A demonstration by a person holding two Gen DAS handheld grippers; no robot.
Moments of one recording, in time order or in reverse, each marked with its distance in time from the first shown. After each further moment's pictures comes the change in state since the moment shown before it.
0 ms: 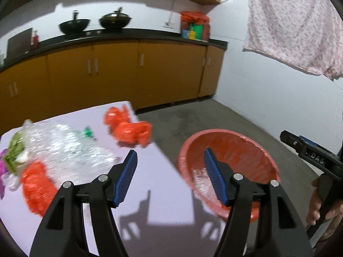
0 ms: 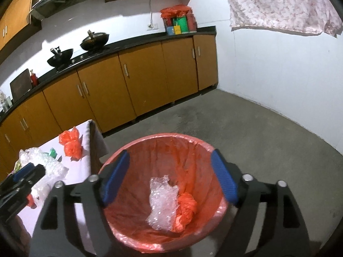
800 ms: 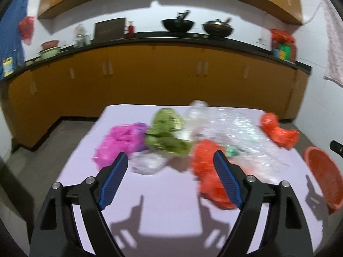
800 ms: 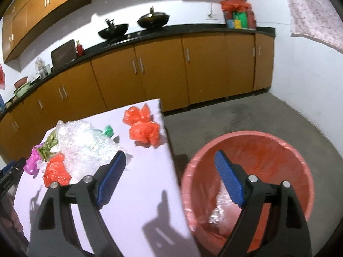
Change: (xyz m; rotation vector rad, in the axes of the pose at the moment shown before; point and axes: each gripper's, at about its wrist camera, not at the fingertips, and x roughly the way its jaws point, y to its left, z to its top) left arm -0.092 0.217 -0.052 -0.225 -0.059 0.539; right arm 0.035 0.153 -0.020 -0.204 0.079 0.276
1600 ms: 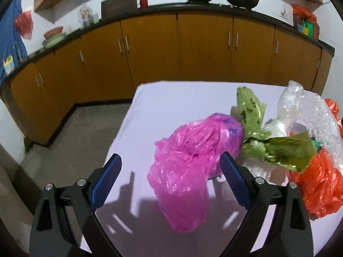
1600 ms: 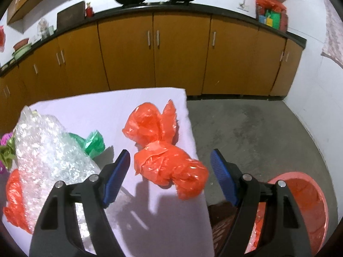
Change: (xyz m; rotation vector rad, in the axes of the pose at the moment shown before) left arm 0.106 0.096 0.013 0.050 0.198 0.080; right arm 0.152 0.063 0.045 -0.203 0.156 -0.018
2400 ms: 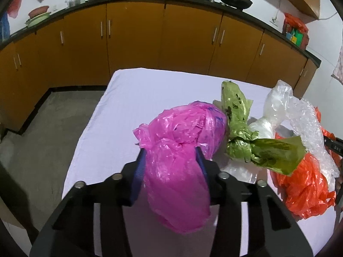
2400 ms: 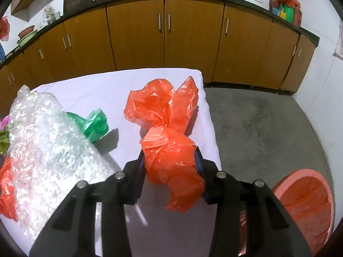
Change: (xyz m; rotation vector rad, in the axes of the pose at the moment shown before) left arm 0.015 0.005 -0.005 -0.067 0.048 -0.187; right arm 0.026 0.010 -0.011 -0.033 0.081 0.056
